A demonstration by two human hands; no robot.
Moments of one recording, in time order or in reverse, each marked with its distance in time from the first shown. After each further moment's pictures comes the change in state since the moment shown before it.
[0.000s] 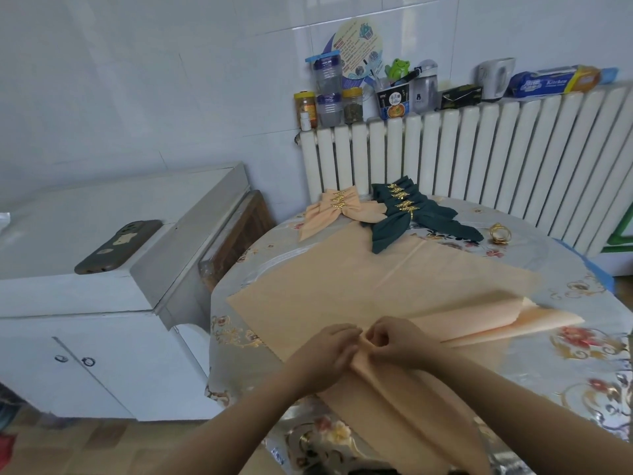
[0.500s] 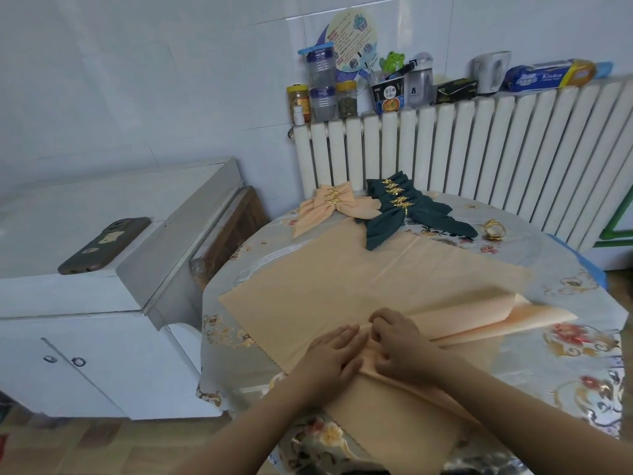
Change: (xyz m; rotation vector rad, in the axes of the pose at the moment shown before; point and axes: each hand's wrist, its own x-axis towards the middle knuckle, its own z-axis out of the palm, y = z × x) left_hand 0.010 -0.007 0.032 0.187 -0.034 0.027; right_hand -0.008 0.019 0.007 -0.244 0.026 -0.128
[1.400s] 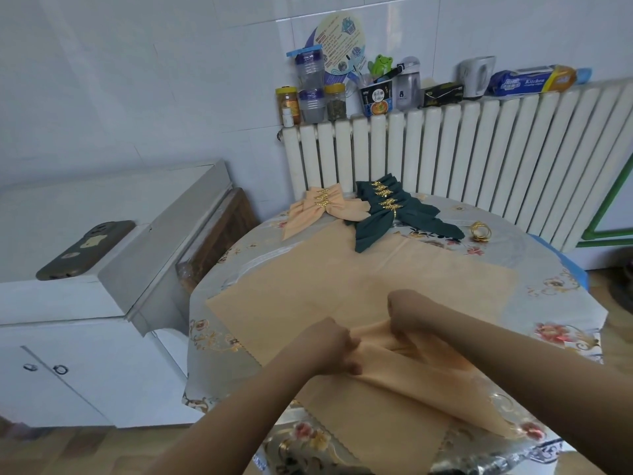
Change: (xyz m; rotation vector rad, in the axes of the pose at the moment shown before) left_hand 0.037 0.028 -0.047 0.351 -0.305 0.021; right_hand 0.028 0.011 -0.065 -0.088 -0.247 0.479
